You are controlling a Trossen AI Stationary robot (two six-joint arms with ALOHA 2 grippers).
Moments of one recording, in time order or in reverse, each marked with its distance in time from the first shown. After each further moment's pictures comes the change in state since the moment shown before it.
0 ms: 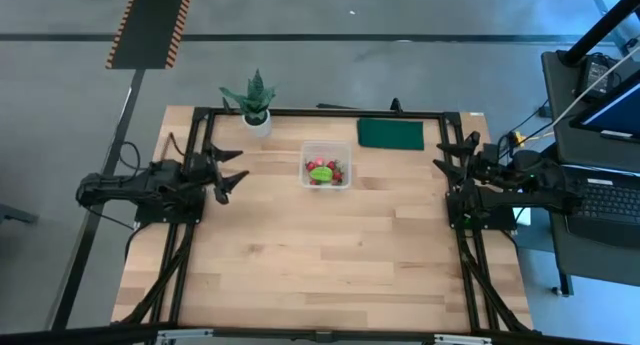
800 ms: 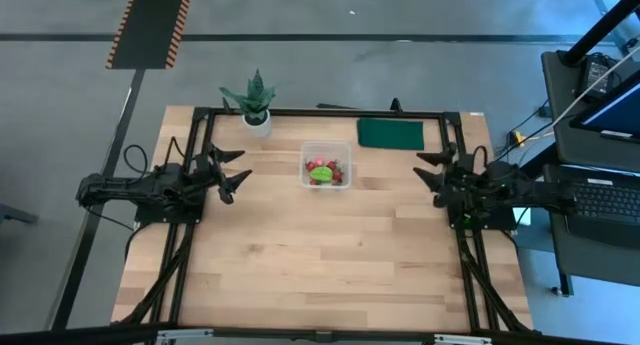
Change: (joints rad) left arm 0.002 0.001 -0.107 0.148 -0.046 0.014; right arm 0.000 0.001 -0.274 0.324 0.000 0.041
